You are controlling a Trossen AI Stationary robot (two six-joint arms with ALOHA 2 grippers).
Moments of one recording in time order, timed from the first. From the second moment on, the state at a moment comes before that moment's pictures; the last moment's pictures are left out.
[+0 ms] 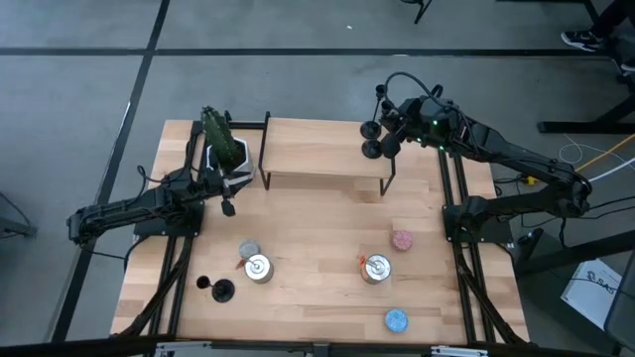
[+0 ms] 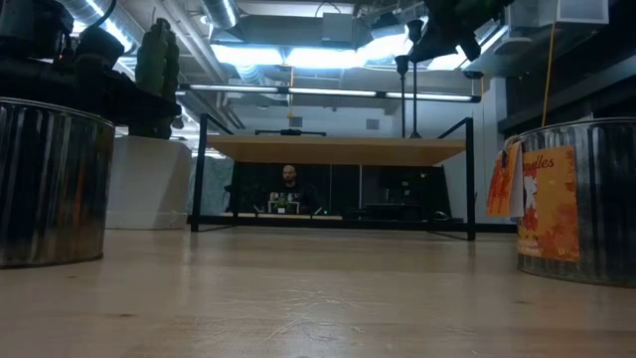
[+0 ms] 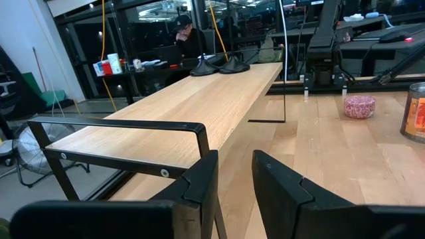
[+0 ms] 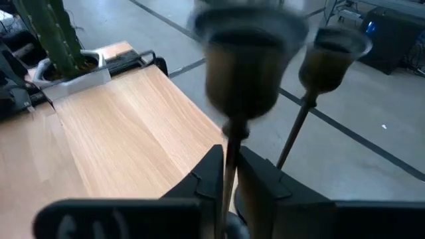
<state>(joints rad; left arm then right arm) 0.32 0.06 0.01 0.03 -0.08 0.13 -0.42 1.11 1.12 -0.48 0.23 0.11</state>
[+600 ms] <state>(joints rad) 0.32 0.06 0.01 0.03 -0.08 0.13 -0.42 1.11 1.12 -0.52 0.21 0.11</state>
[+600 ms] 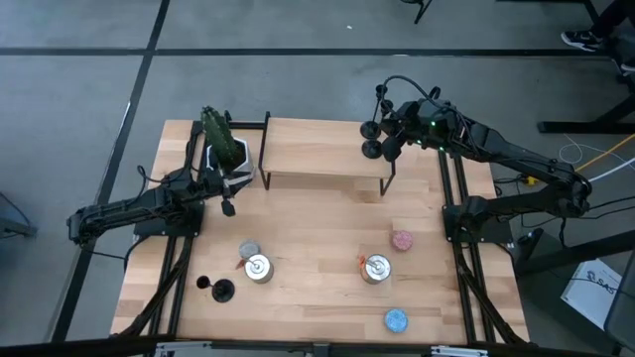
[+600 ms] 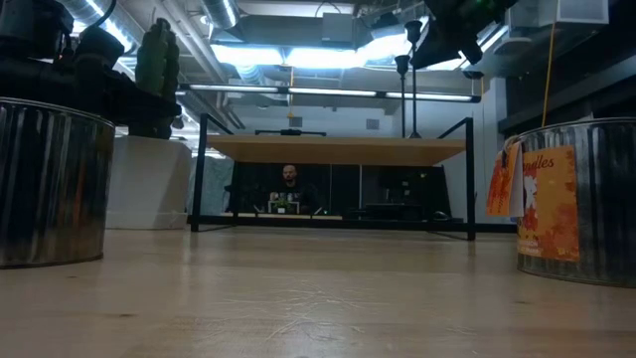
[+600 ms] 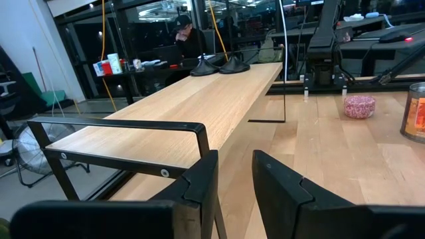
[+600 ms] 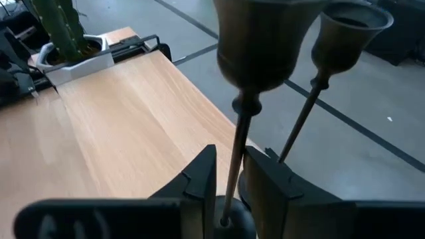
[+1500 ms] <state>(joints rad) 0.32 0.06 0.01 0.03 -0.08 0.13 -0.37 1.04 1.12 -0.82 0.20 0.26</state>
